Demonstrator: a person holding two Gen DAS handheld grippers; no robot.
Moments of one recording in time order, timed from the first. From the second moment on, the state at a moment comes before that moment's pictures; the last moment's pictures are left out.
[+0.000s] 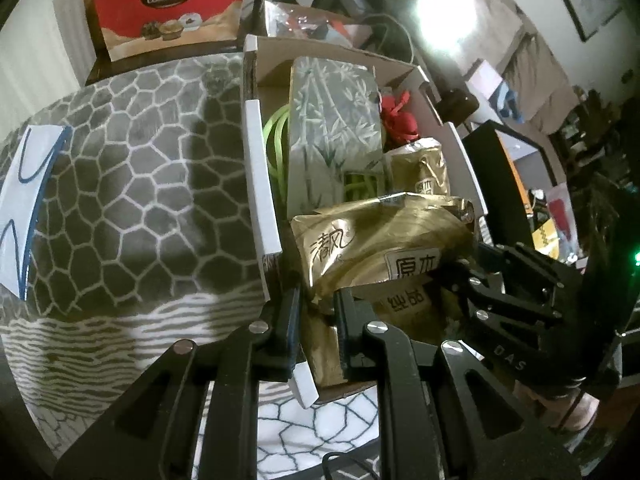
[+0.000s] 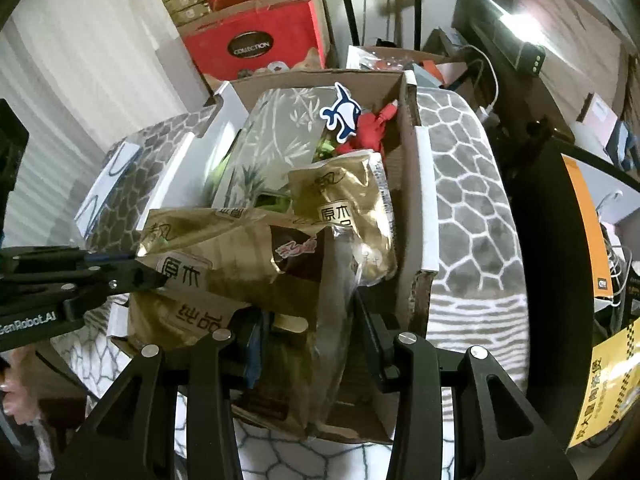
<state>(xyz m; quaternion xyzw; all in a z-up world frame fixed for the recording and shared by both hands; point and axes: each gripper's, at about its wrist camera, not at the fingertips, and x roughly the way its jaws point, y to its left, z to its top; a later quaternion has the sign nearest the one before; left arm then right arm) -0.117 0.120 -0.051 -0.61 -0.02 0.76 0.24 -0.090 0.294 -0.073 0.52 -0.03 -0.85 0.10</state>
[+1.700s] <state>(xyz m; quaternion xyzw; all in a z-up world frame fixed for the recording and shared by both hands) -0.103 0.178 -0.057 -0.57 0.05 0.77 0.28 -0.198 0.302 -0.040 0.51 0.03 -0.86 0.06</state>
